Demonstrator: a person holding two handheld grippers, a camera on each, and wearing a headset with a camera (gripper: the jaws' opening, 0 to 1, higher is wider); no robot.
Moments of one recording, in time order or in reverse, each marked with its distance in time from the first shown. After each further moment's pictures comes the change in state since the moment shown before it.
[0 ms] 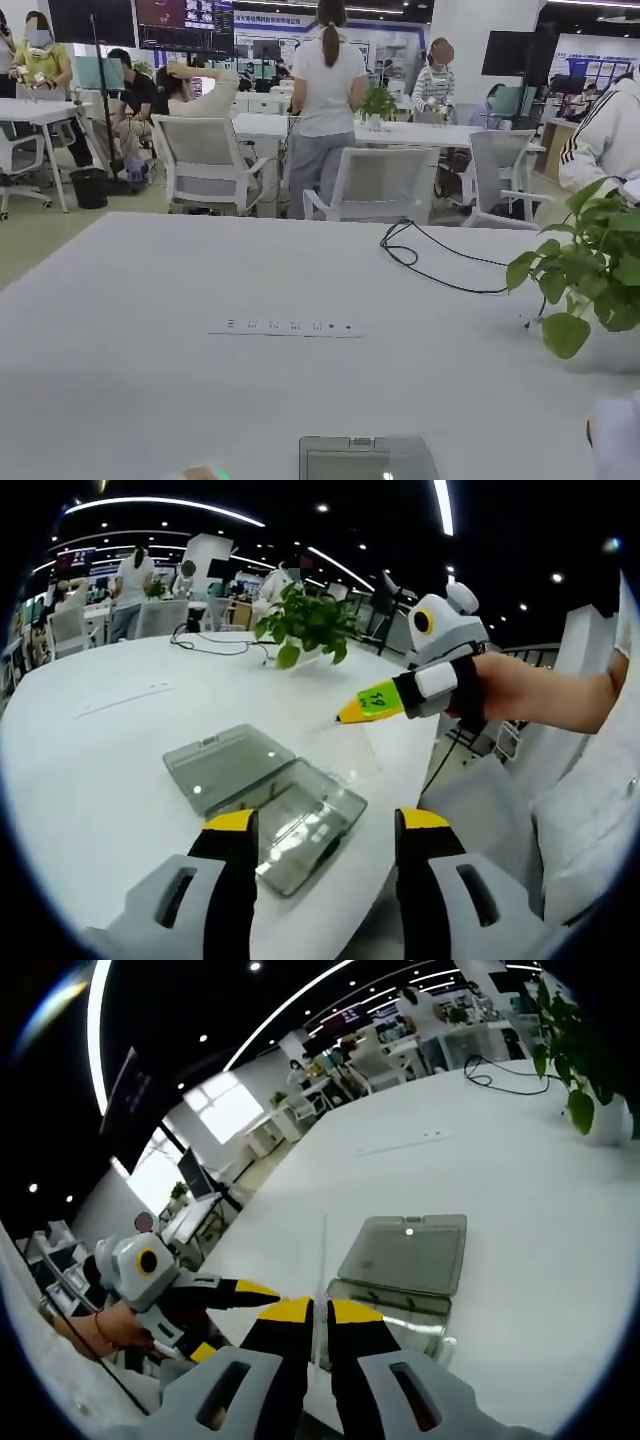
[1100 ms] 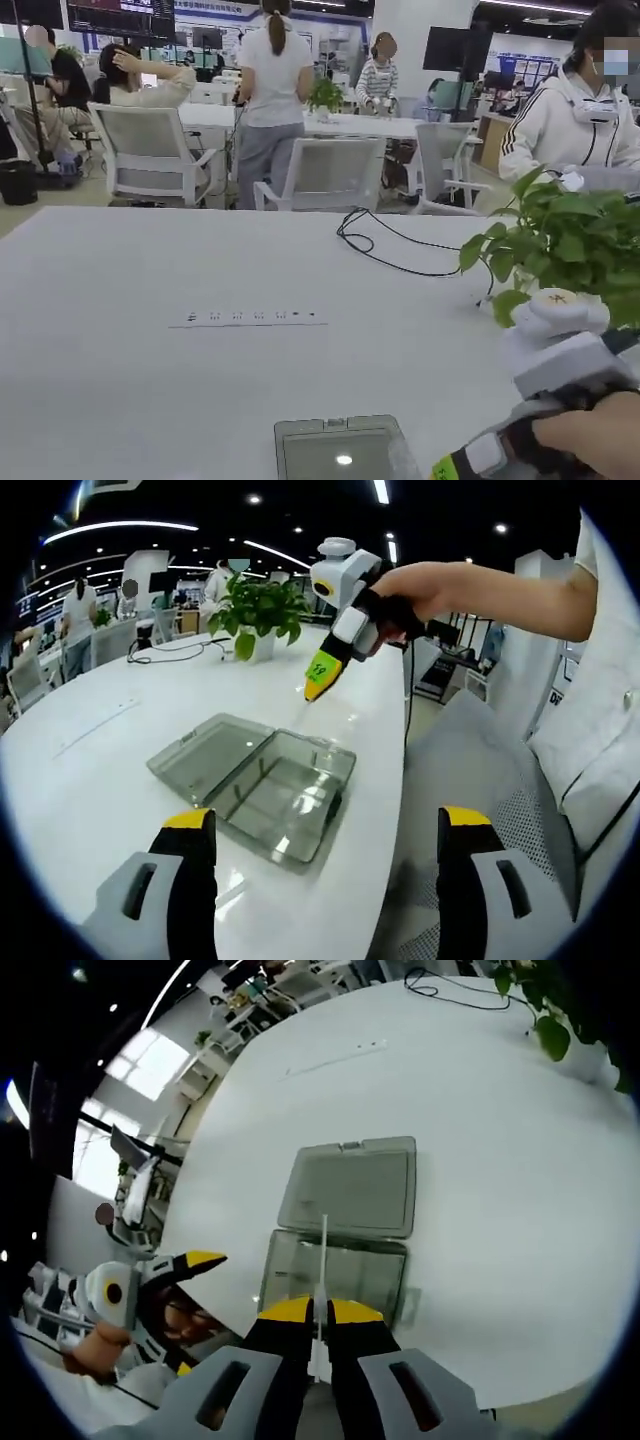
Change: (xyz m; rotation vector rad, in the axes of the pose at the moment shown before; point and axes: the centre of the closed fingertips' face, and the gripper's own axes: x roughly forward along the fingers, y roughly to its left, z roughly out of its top) left arm -0.011 0.007 -0.036 0.224 0.079 -0.159; right arm 0.013 -0.042 -0.034 0.245 0.416 -0.205
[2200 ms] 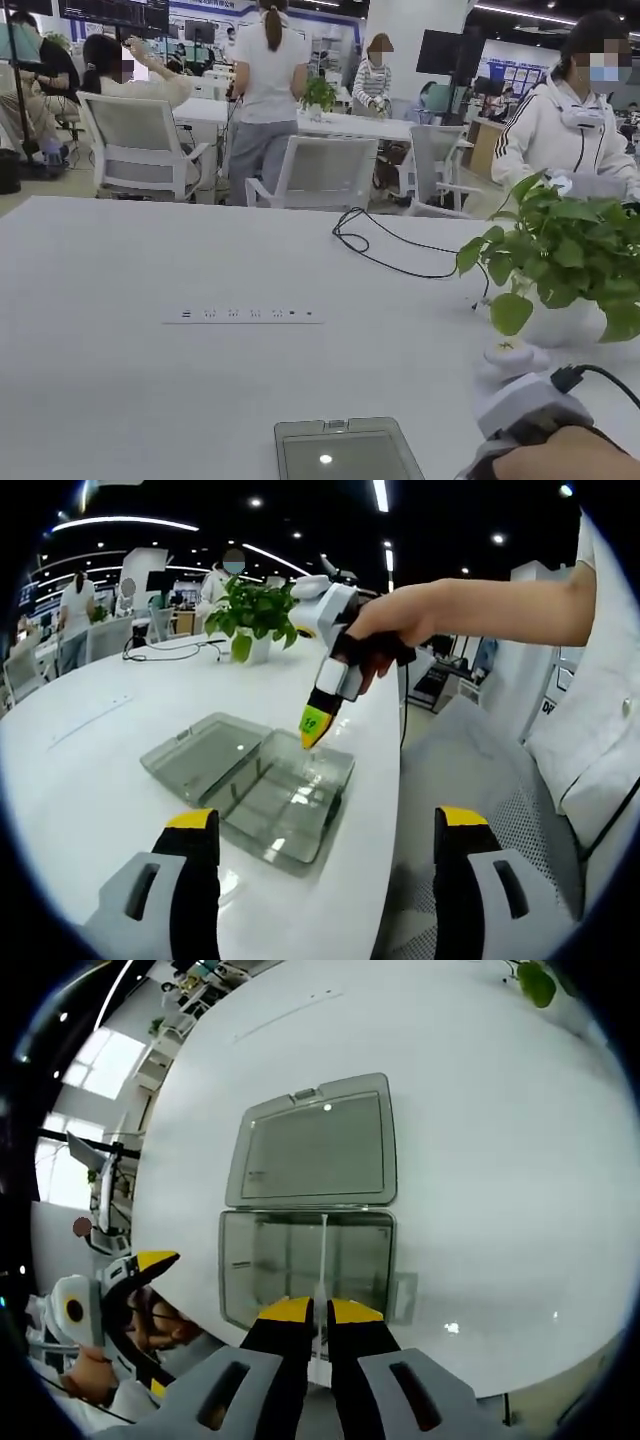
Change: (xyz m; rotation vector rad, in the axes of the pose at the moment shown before) left arm 0.003 0.004 -0.004 -0.024 -0.035 -0.039; right arm 0.042 -0.027 -0.021 0.104 0.111 -0.117
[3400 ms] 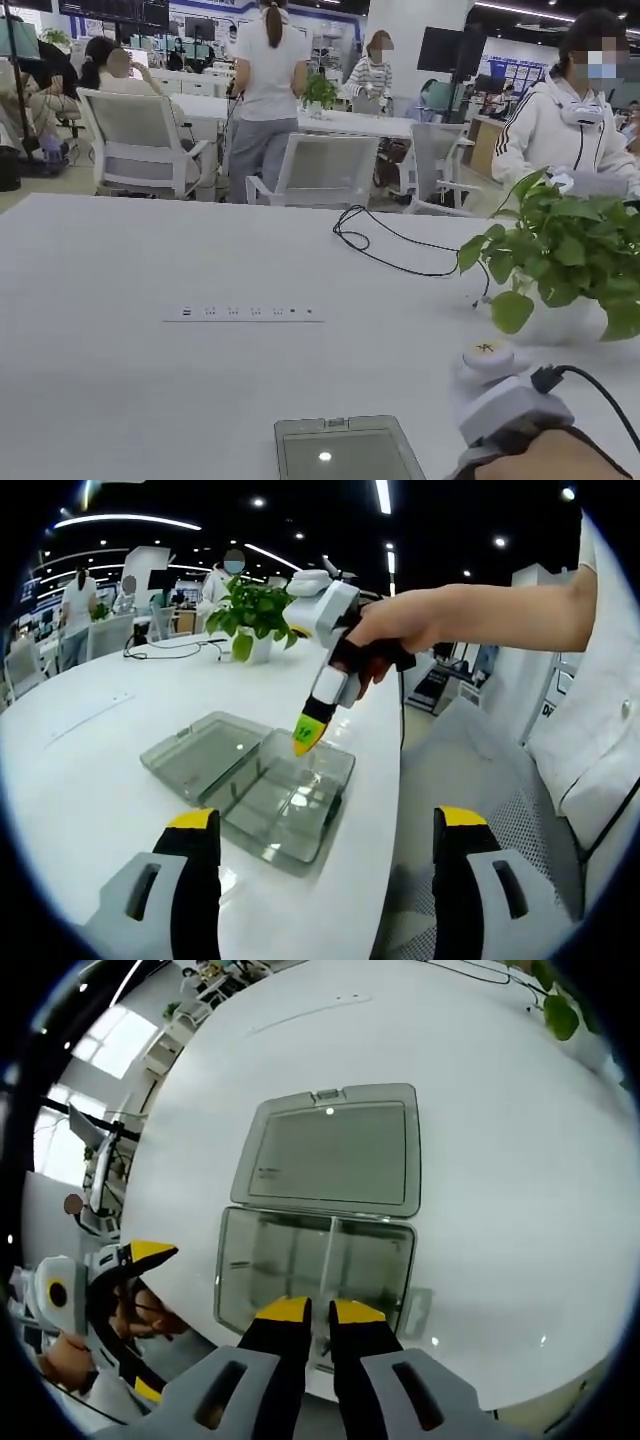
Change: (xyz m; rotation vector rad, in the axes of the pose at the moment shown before) left arm 0.001 0.001 -0.002 -0.014 -0.003 0.000; right arm 0.011 0.009 0.004 -0.107 -0.021 -0.037
